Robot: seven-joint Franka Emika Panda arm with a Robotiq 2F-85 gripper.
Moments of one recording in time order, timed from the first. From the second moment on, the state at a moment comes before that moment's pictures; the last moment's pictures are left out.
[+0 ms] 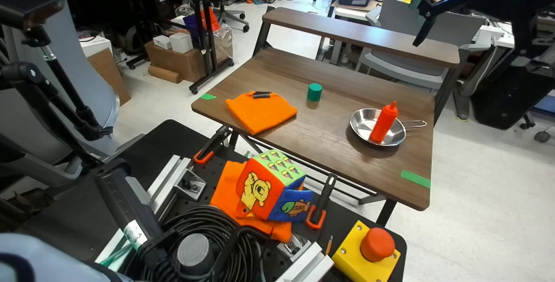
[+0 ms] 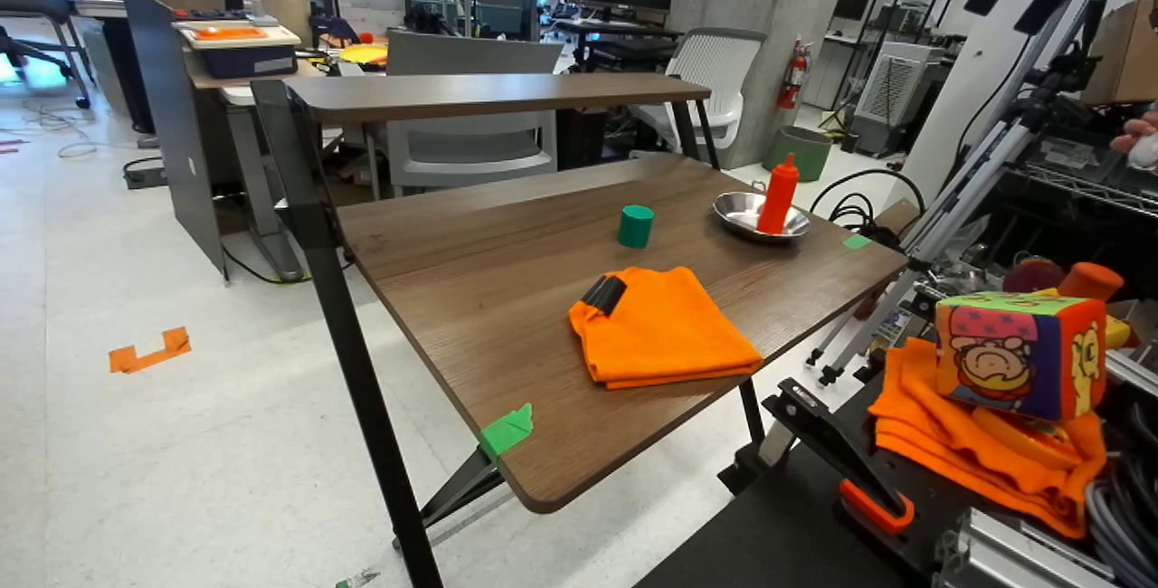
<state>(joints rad) -0.11 -0.24 -0.35 -2.46 0.04 2.36 -0.23</state>
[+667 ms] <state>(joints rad) -0.11 0.21 -0.22 -2.12 0.13 2.36 -0.15</state>
